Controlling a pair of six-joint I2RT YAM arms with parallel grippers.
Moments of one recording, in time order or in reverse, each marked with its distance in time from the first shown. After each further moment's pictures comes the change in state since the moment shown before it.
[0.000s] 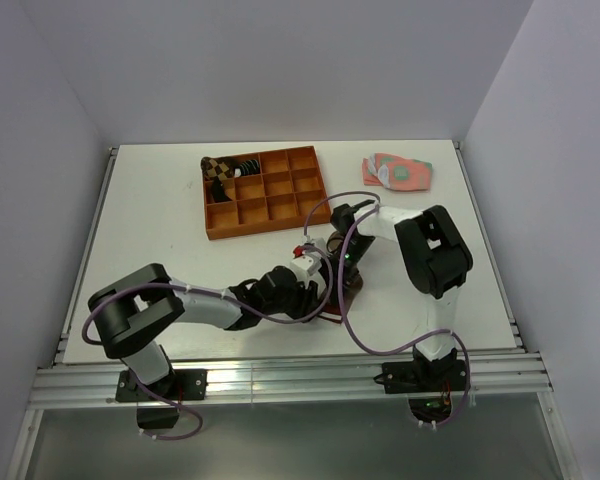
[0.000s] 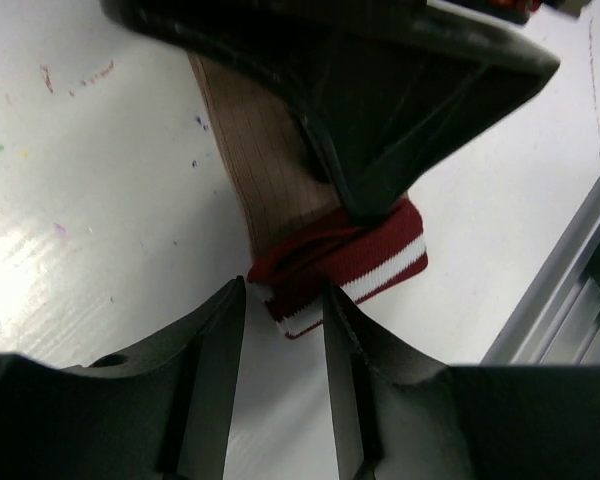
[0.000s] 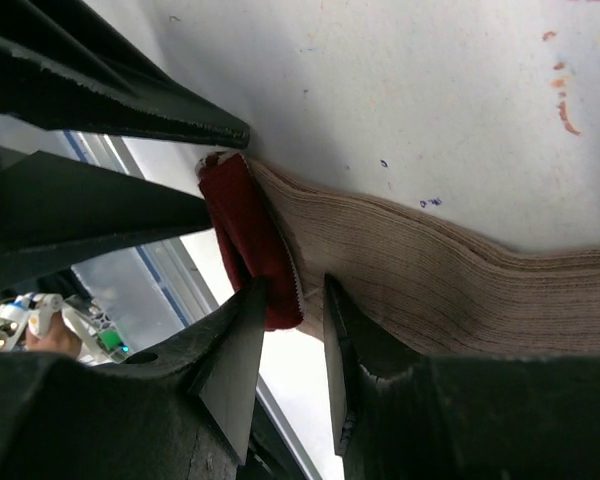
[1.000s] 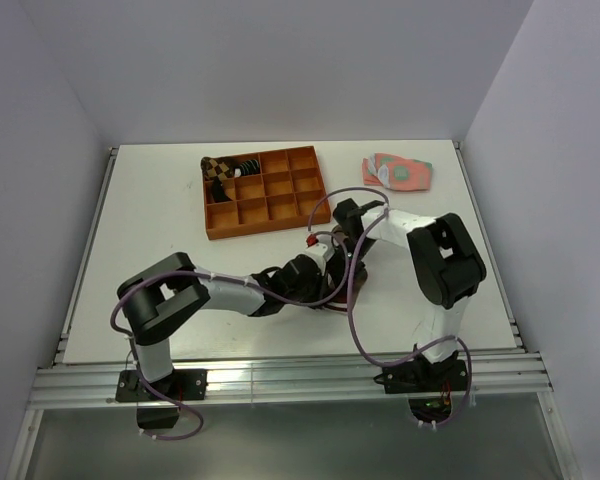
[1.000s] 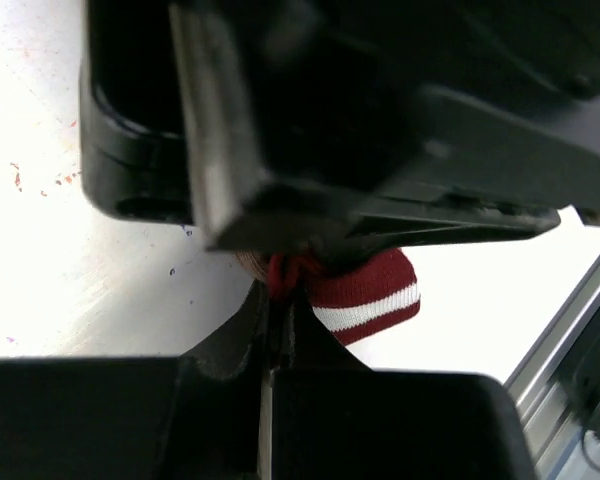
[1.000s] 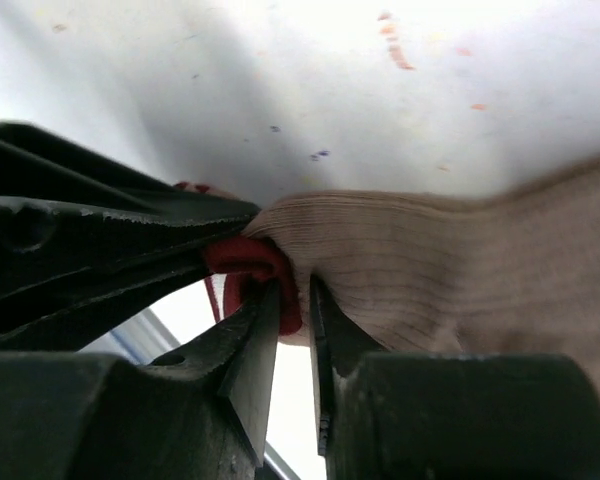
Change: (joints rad) left arm 0.000 0.164 0.222 -0.106 -0.042 -0.122; right arm 0.000 -0.106 -0.057 0.115 0.175 0.083
